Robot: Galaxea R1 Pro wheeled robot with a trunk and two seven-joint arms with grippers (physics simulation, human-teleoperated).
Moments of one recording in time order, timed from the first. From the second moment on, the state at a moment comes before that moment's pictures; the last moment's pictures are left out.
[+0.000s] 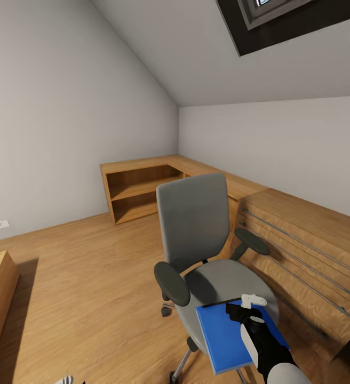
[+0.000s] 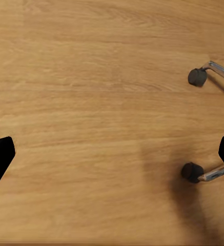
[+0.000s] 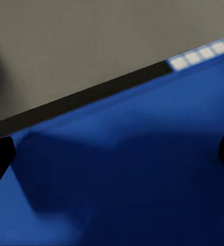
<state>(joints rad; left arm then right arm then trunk) -0.03 0.19 -0.03 -0.69 0.65 -0.08 -0.13 -0.53 0.08 -0.24 -0.56 0.11 0.15 -0.12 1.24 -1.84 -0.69</state>
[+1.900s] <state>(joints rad) -0.03 0.18 -0.03 -0.65 0.65 -0.11 -0.13 -0.53 0.08 -0.25 -0.55 0.11 0.15 -0.12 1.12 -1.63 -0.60</state>
